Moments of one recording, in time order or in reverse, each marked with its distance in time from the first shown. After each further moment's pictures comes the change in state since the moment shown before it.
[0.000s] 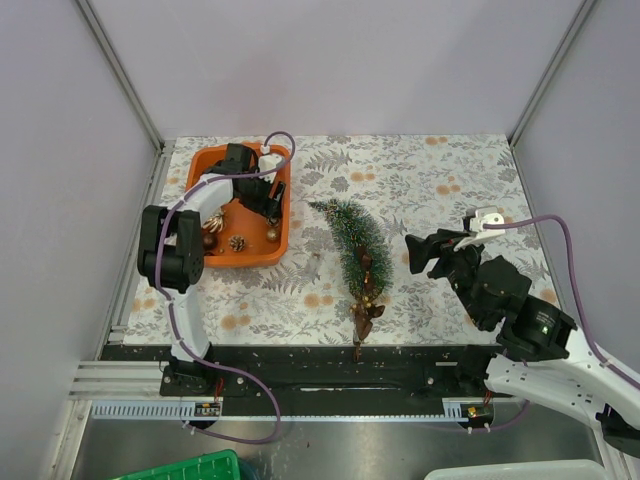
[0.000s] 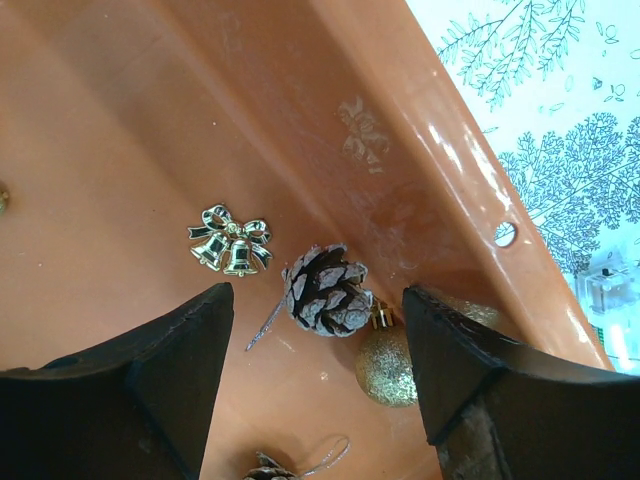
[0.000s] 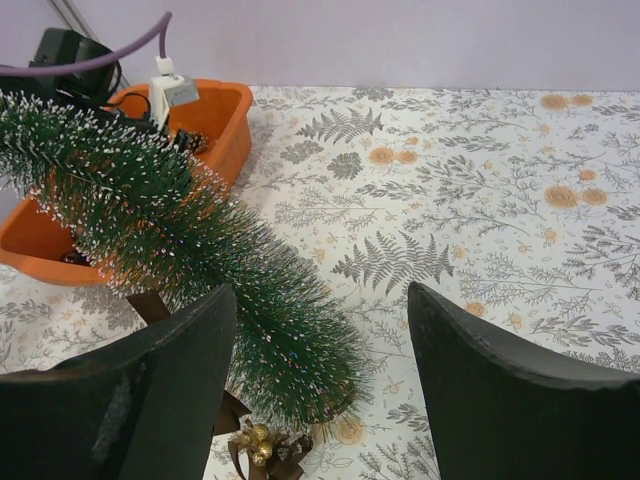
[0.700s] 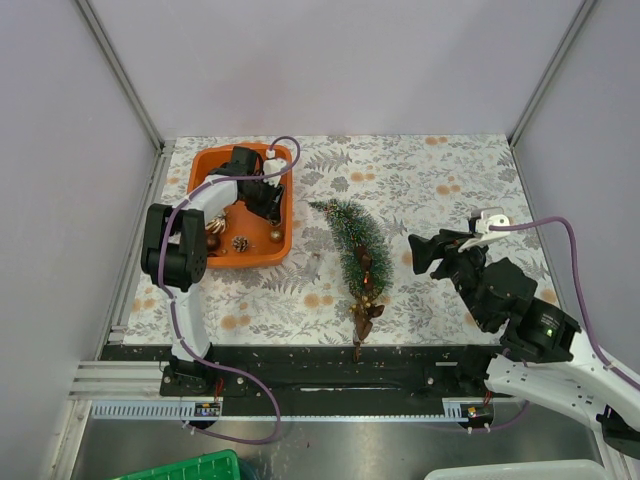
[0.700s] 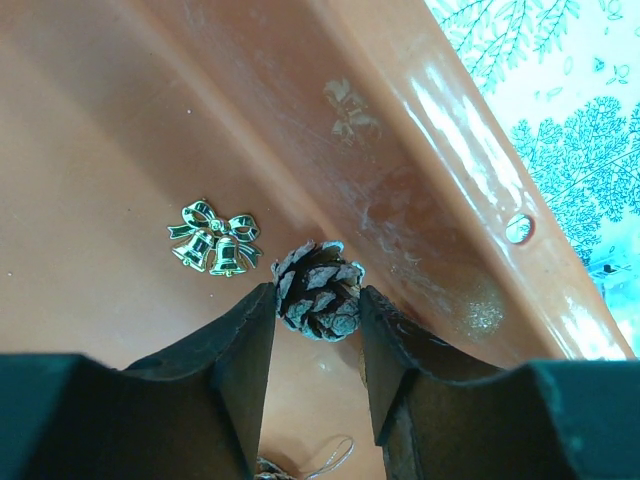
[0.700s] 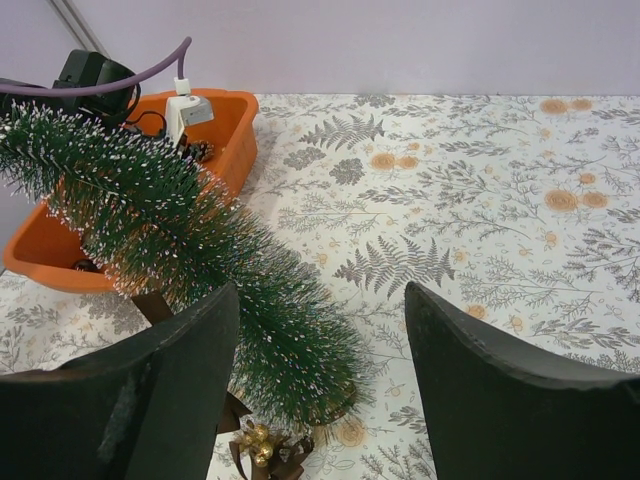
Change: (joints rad) left arm -0.026 0.032 -0.002 -0.005 -0.005 0.006; right arm 0.000 -0.029 0.000 -0.002 0.000 0.000
